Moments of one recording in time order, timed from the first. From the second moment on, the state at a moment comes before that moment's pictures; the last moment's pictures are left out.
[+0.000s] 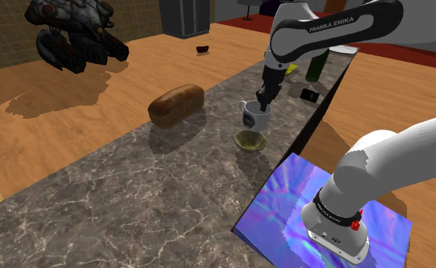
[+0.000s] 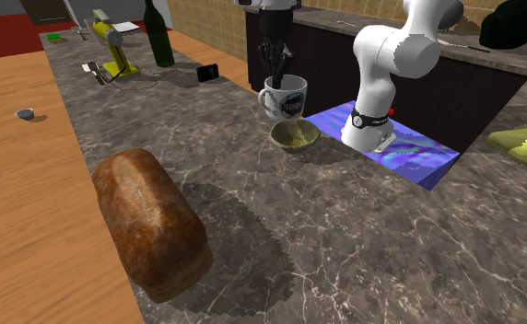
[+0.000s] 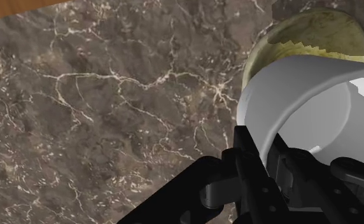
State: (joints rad) arm -0.09 -0.55 -0.11 -2.55 0.00 2.00 -0.13
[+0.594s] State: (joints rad) arm -0.09 -0.55 -0.11 -2.56 0.00 2.01 -0.13
